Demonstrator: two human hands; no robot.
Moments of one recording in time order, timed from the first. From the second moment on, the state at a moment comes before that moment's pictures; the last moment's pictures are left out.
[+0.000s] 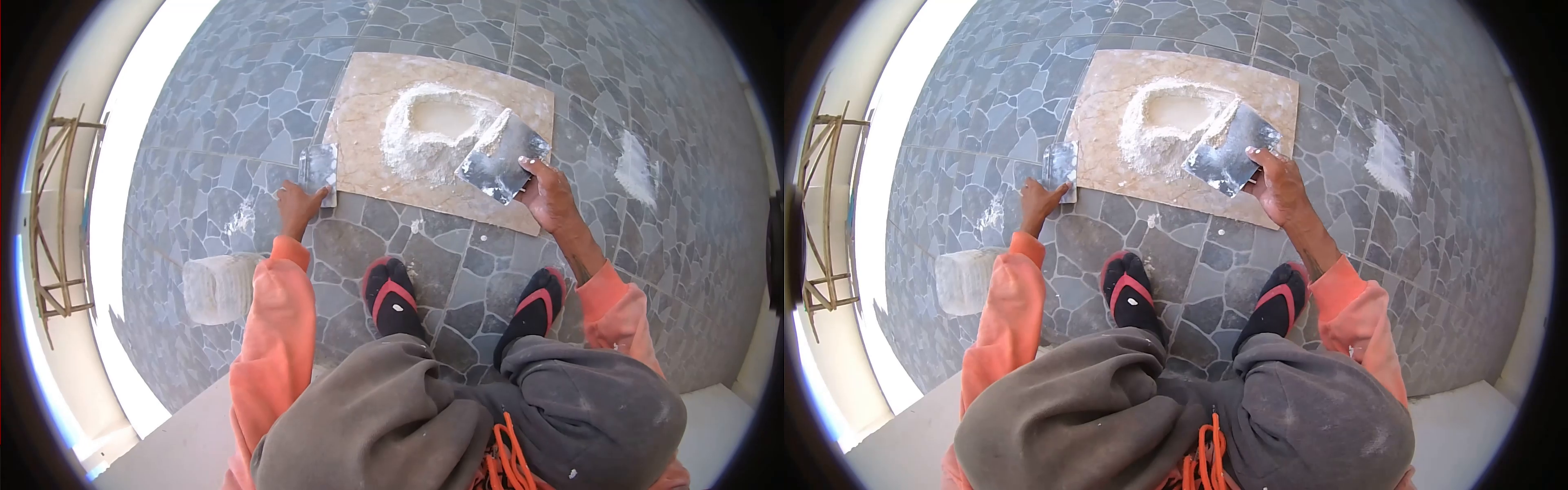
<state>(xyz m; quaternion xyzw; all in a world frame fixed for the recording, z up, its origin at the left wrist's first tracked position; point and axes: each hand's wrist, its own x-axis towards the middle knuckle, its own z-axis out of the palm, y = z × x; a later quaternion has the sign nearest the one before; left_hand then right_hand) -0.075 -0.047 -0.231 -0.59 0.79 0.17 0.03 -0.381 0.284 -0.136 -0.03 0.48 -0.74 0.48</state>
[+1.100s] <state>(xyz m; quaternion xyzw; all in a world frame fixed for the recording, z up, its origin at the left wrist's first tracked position) -0.270 0.067 -0.055 -0.17 0.92 0.35 -0.08 -0.397 0.232 -0.125 -0.13 0.67 -0.64 0.35</state>
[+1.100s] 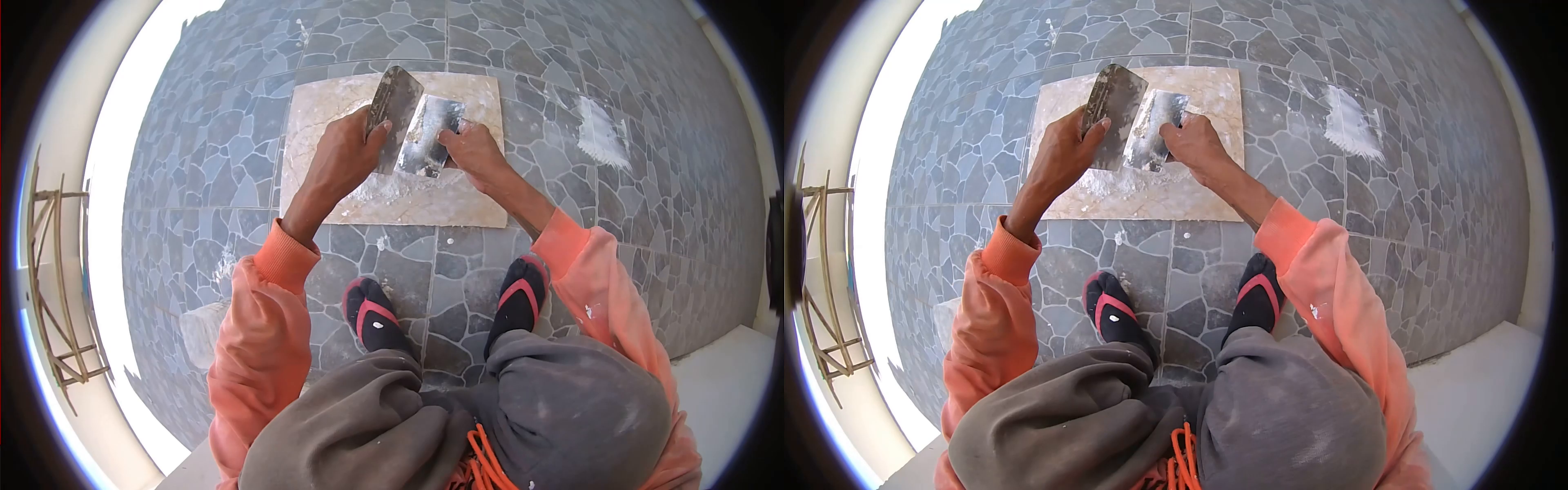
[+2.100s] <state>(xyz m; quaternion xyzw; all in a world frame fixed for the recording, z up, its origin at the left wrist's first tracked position) -0.290 0.051 -0.085 -0.13 0.95 0.25 -0.11 -0.412 0.265 -0.095 -0.20 0.80 -0.51 0.24</state>
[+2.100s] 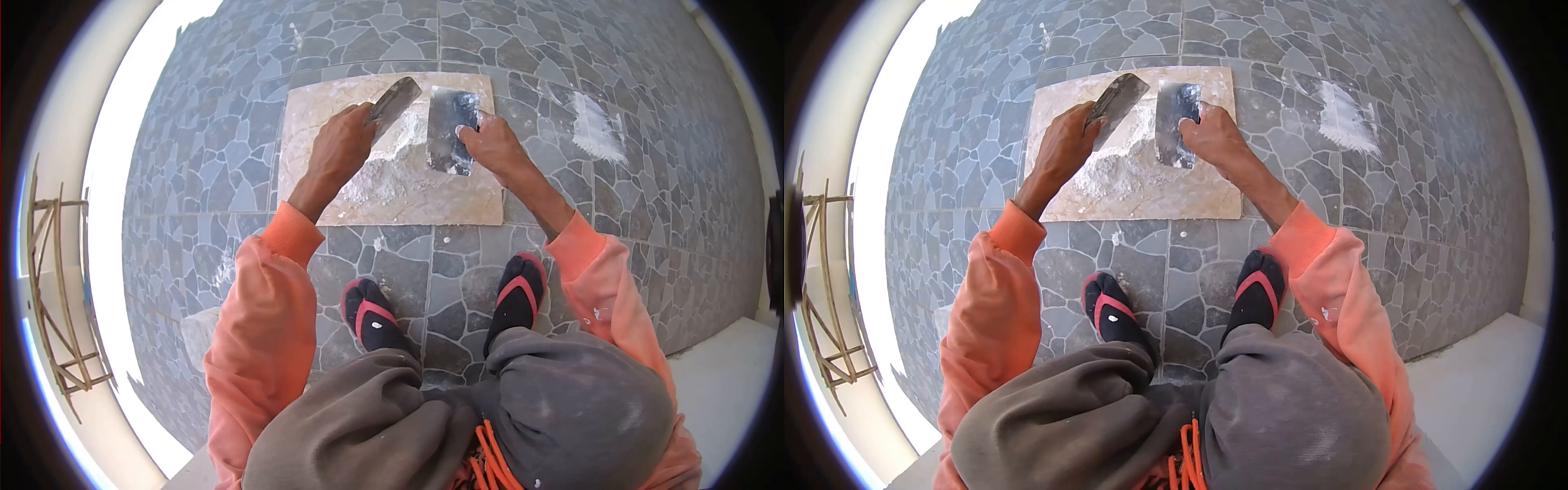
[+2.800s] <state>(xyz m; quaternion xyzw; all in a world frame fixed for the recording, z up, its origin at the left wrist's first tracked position) -0.243 0.023 -0.098 0.07 0.96 0.15 -0.23 -0.402 0.265 -0.083 -0.63 0.76 -0.18 0.00</state>
